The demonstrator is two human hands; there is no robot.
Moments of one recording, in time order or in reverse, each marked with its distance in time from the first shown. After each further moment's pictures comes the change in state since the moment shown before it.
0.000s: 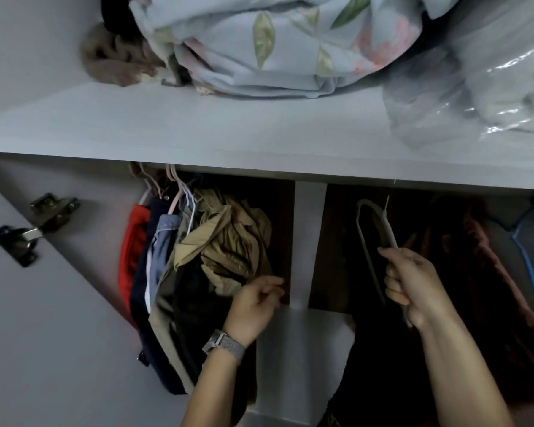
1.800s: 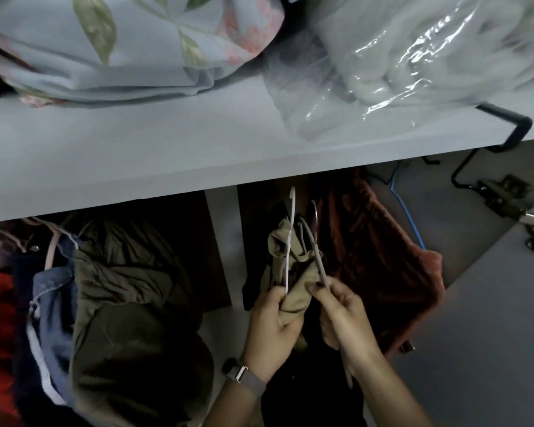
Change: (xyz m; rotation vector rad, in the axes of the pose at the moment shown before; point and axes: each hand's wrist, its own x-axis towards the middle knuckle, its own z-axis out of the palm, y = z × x) left_hand -0.008 0.020 0.095 0.048 -0.242 0.335; right_hand -0.067 0.059 0.000 0.005 0.171 -0.023
